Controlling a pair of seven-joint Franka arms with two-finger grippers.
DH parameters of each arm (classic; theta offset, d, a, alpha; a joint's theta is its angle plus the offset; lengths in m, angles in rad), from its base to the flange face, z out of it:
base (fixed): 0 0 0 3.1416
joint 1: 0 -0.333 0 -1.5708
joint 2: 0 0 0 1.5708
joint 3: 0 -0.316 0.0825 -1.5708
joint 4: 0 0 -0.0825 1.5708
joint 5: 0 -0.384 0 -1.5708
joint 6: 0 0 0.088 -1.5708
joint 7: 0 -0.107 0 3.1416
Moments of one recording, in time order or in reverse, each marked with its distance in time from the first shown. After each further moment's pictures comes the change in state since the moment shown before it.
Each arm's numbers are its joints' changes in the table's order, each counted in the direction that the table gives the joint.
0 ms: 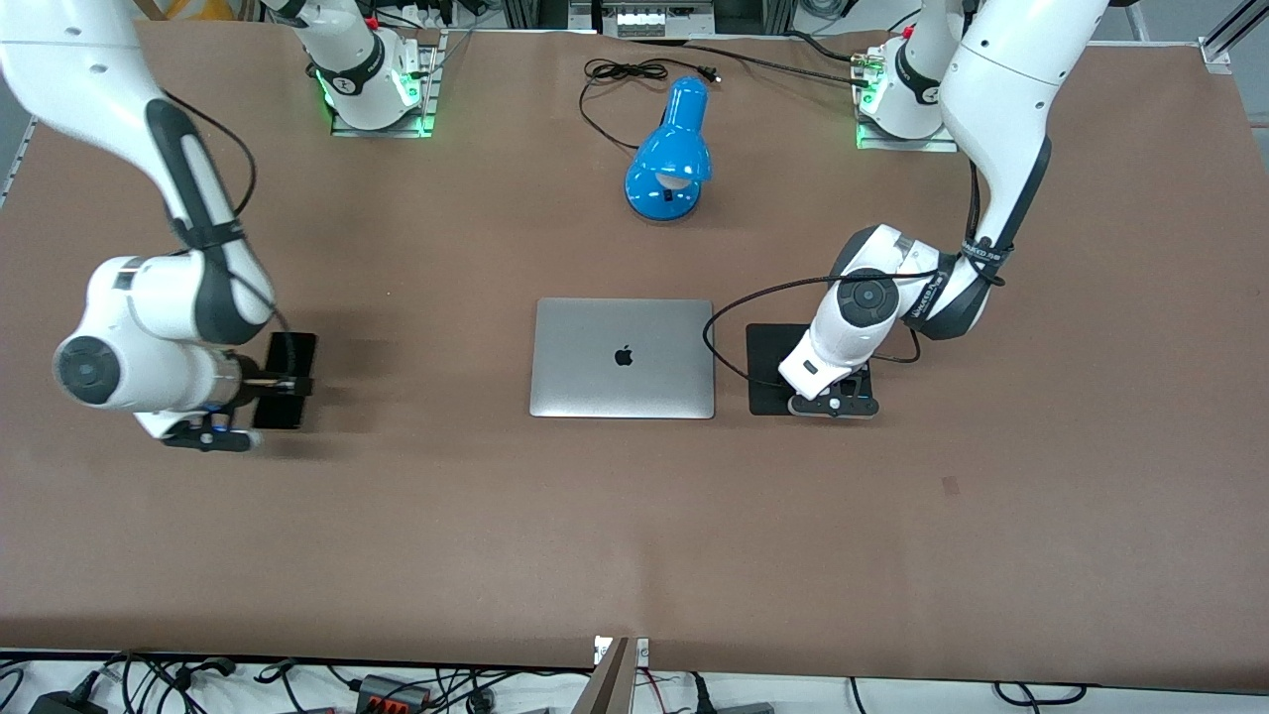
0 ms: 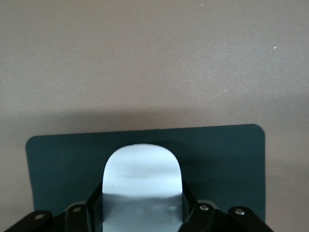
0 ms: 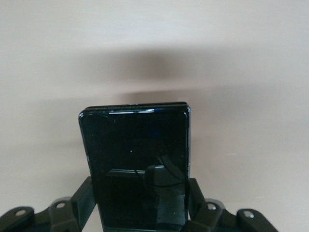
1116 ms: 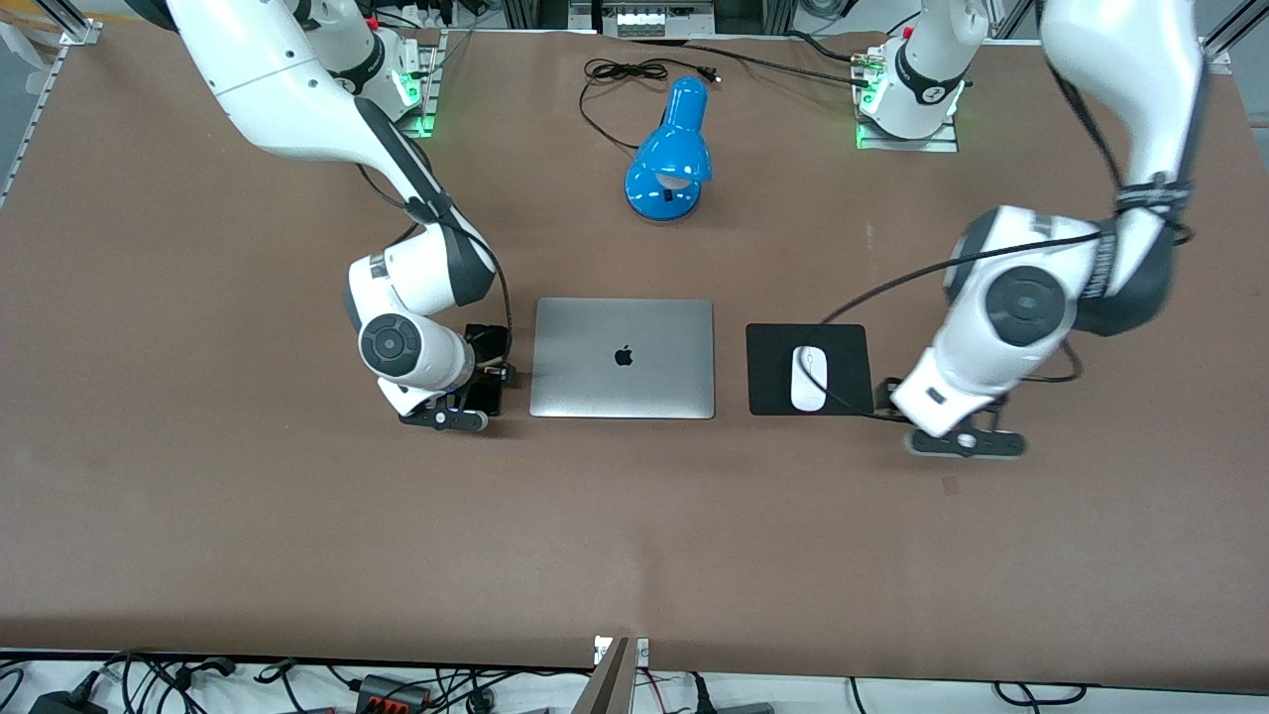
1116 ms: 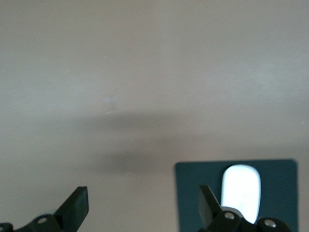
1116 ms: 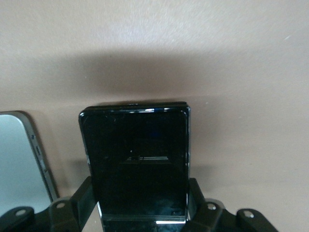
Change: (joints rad) left arm -0.152 0.139 -0.014 0.360 -0.007 -0.547 -0.262; right arm -0.368 -0.137 -0.035 0.021 -0.070 0.161 -0.383
